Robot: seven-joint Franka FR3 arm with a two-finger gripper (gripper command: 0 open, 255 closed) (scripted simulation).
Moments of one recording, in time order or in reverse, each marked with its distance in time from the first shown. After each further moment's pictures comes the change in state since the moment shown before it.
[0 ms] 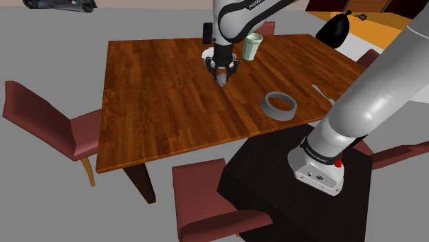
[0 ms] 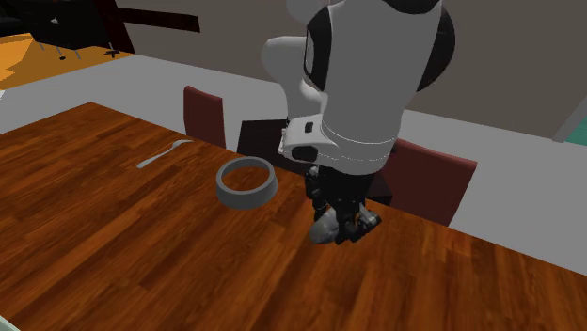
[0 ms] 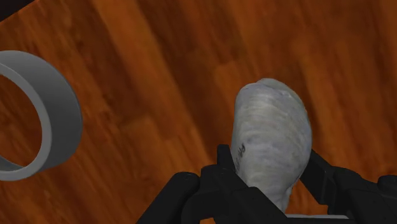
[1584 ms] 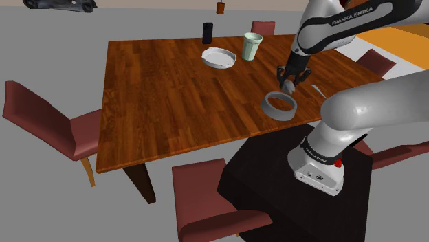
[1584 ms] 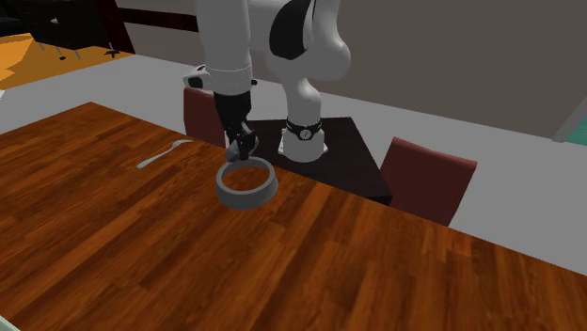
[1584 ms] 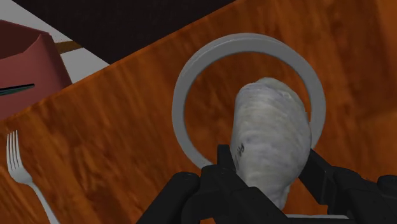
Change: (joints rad) arm -0.303 -0.631 -0.363 -0.580 -0.174 -0.015 -0.519
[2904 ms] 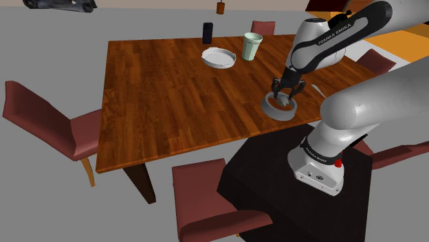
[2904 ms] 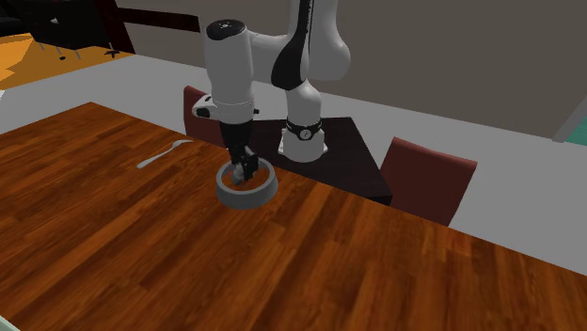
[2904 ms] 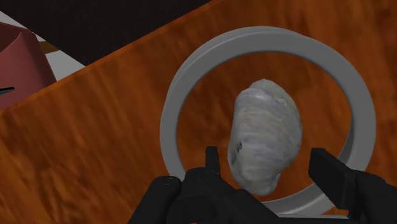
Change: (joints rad) arm -0.026 0.191 -0.024 -0.078 -0.051 0.269 0.018
